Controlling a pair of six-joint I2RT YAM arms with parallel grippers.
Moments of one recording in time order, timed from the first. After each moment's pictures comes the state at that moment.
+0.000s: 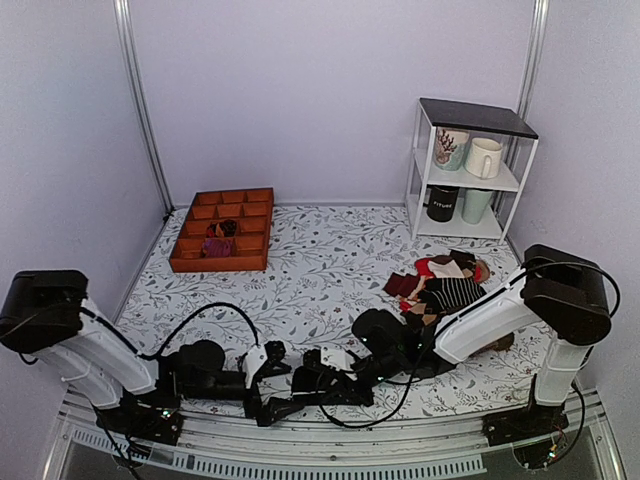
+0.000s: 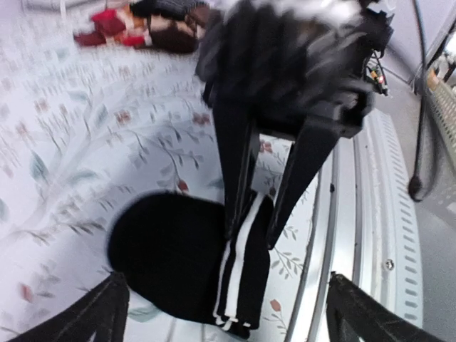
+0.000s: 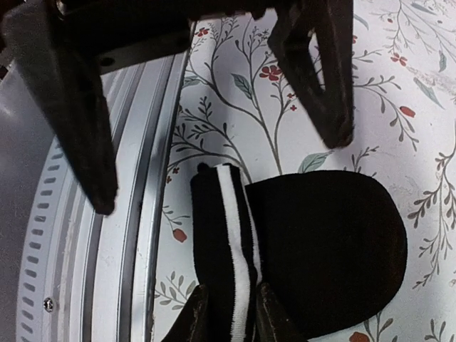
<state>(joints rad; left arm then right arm) -1.25 1.57 0.15 1.00 0.07 -0.25 1.18 1.85 0.76 0.33 -0.47 -0.14</state>
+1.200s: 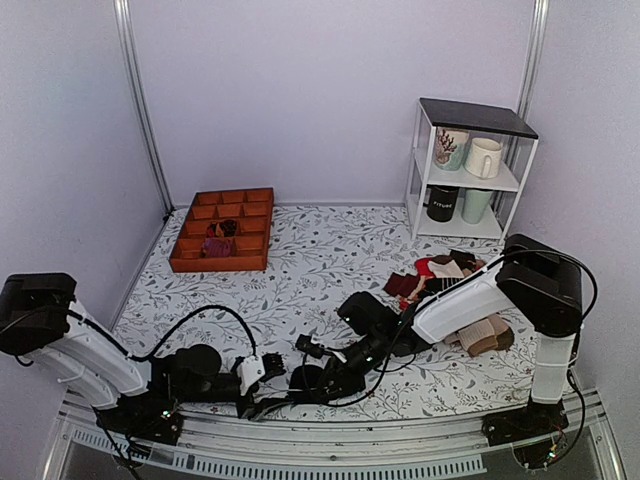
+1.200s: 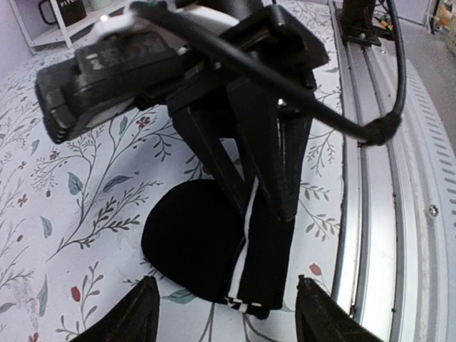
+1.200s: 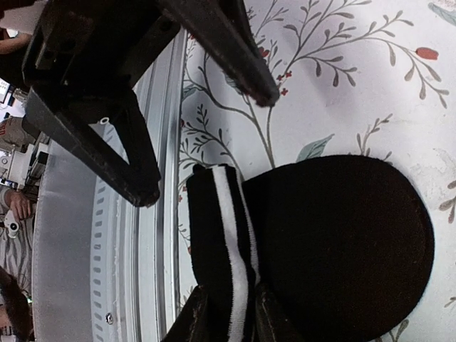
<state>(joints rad) -1.28 1.42 0.12 0.85 -0.07 0.04 1.08 1.98 0.96 0.07 -0.74 0.06</state>
